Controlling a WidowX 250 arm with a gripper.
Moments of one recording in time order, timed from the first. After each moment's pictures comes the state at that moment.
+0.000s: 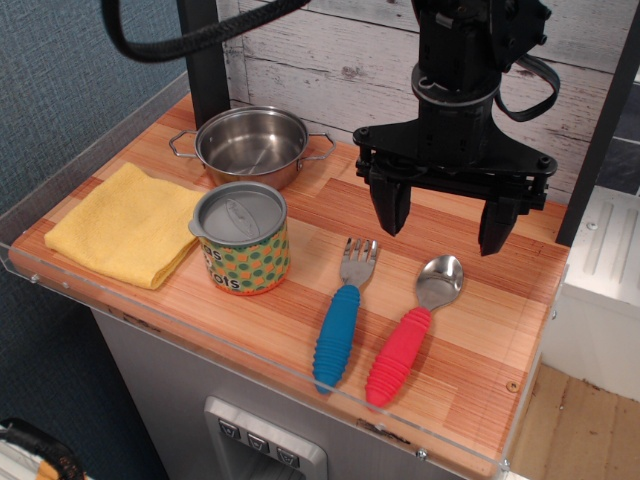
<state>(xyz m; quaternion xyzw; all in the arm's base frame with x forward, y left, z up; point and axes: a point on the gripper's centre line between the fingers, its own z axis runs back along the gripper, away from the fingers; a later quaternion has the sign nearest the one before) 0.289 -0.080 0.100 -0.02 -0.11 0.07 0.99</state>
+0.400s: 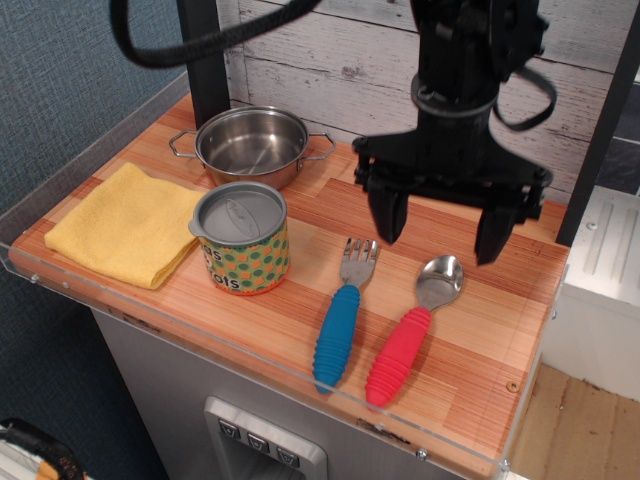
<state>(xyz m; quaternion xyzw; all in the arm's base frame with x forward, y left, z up) 0.284 -0.079 0.091 -0.01 -0.09 0.07 0.99</state>
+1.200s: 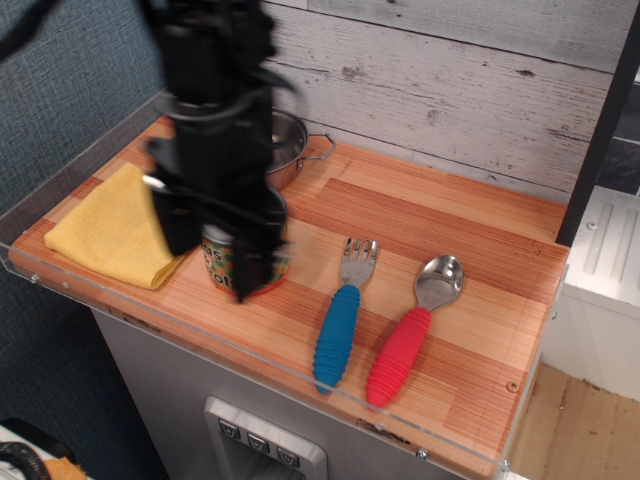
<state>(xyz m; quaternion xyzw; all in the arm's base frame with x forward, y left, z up) 0.201 0.029 0.098 0.01 -0.01 -0.09 1.00</state>
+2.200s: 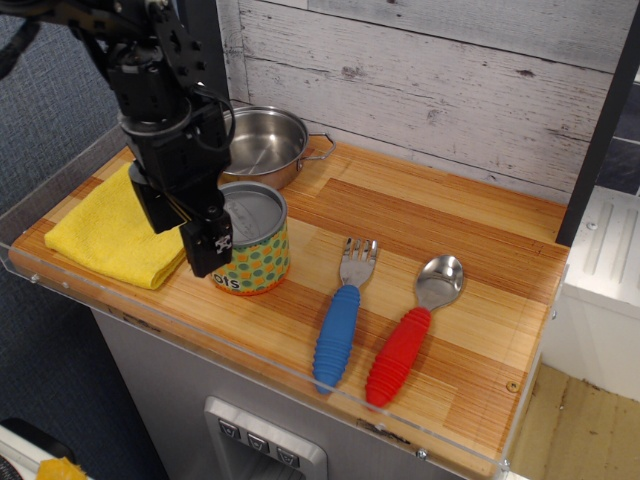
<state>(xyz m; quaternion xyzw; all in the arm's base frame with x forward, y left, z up) 0.241 0.085 0.056 0.03 -0.05 -0.18 0.98</state>
